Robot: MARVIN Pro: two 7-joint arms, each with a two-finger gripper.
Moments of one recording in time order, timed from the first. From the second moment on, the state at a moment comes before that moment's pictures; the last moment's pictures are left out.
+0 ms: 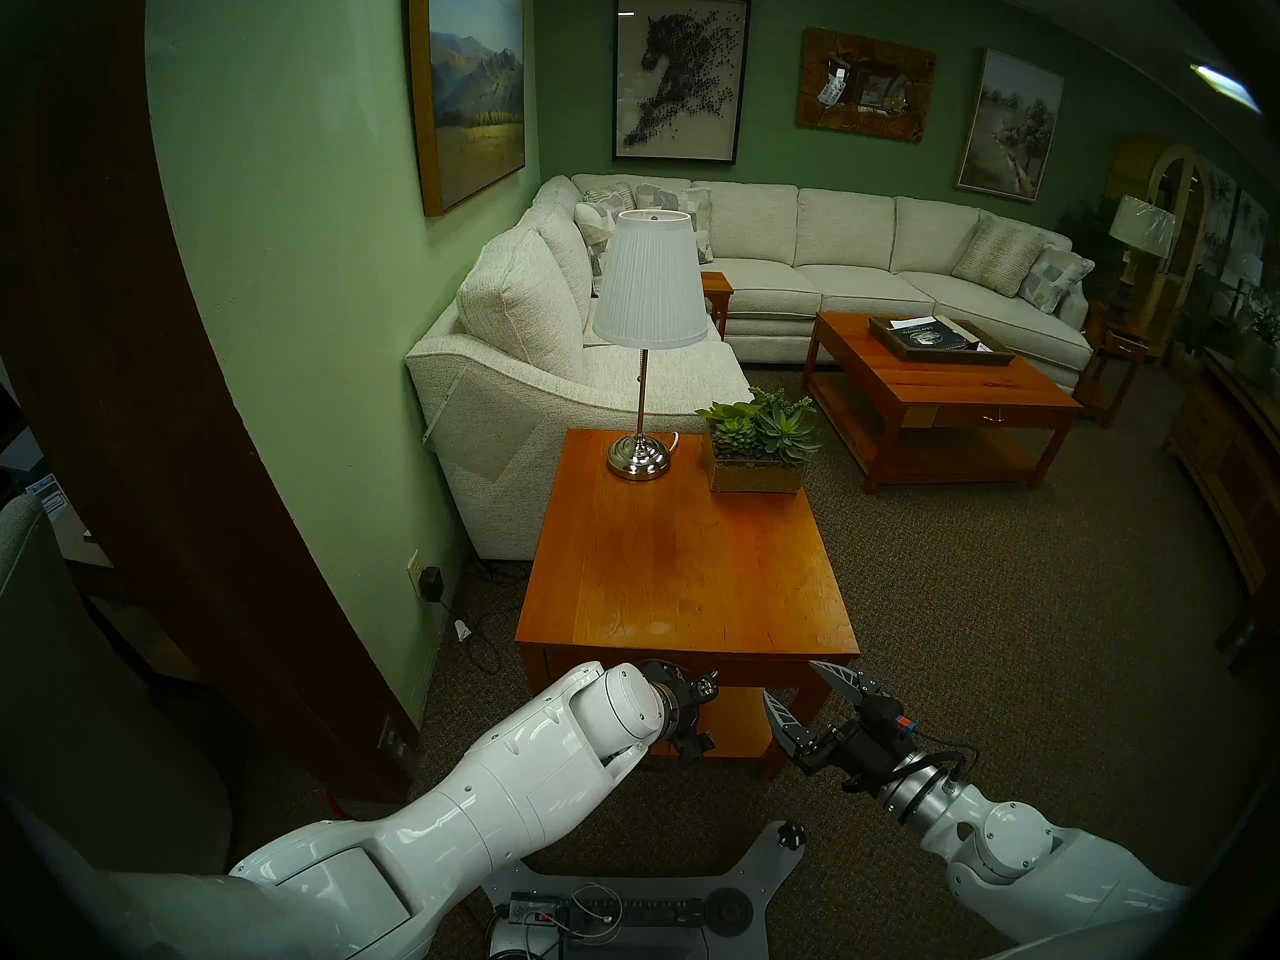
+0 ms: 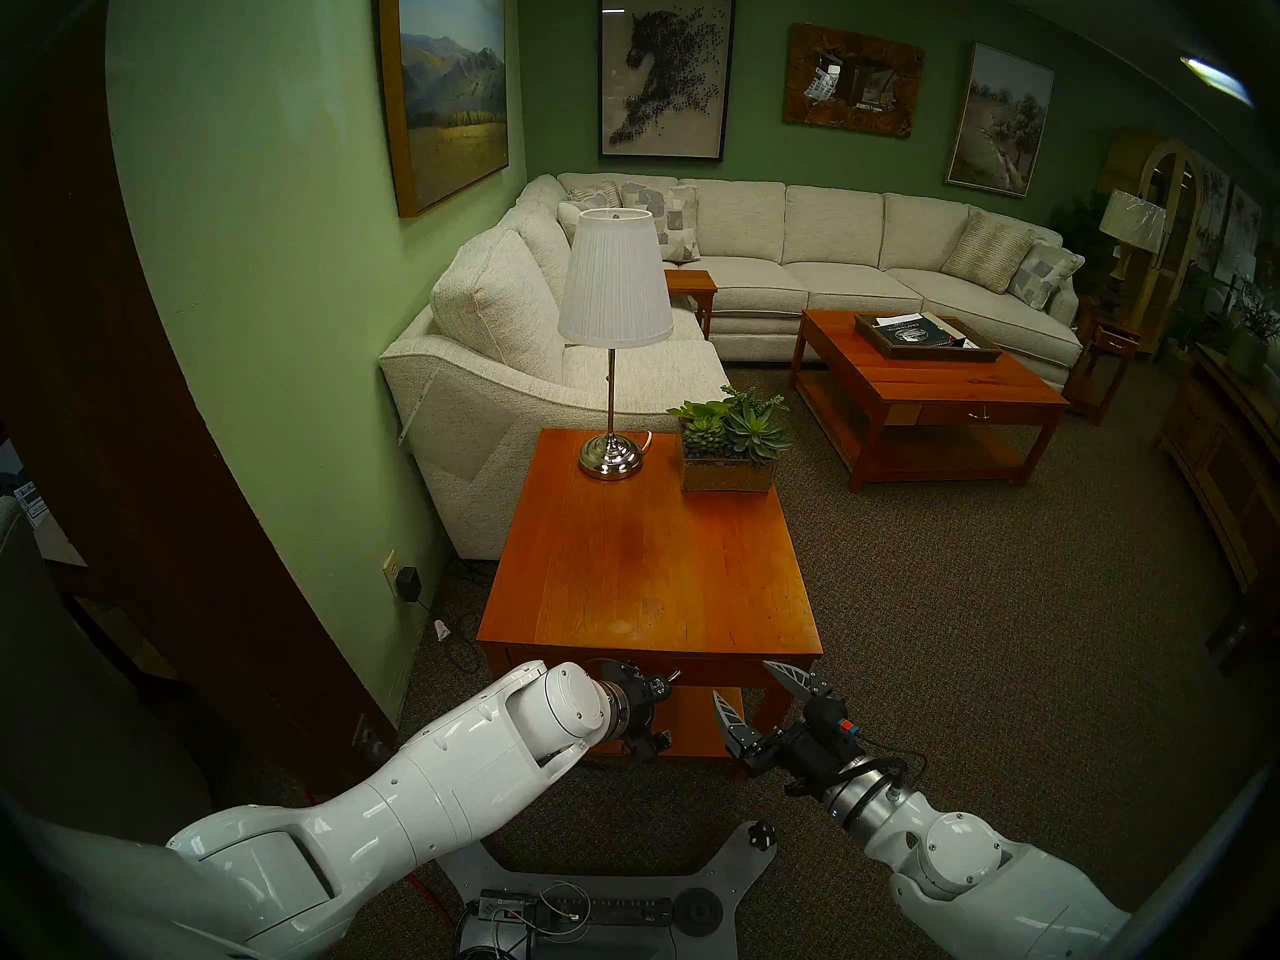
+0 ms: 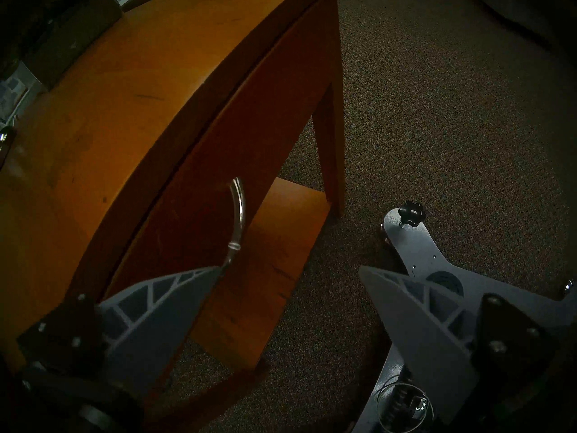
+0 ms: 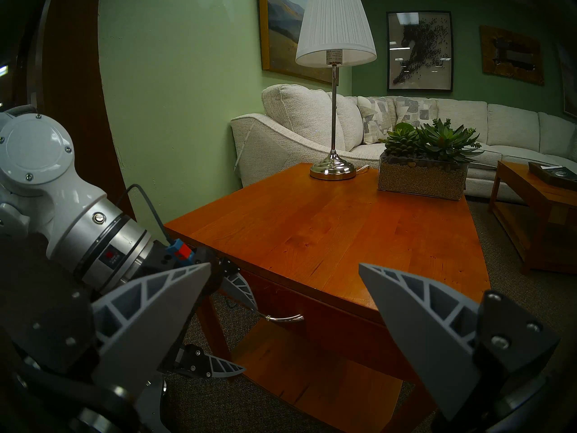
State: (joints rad) left arm 1.28 -1.48 -0.76 -1.03 0.28 0.40 -0.36; right arm -2.07 -0.78 1.21 -1.58 0.62 -0.51 0.23
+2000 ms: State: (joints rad) left arm 1.25 -1.51 -0.71 -0.88 0.36 0.27 -0.37; right arm -2.07 -0.78 1.21 -1.58 0.62 -0.51 0.23
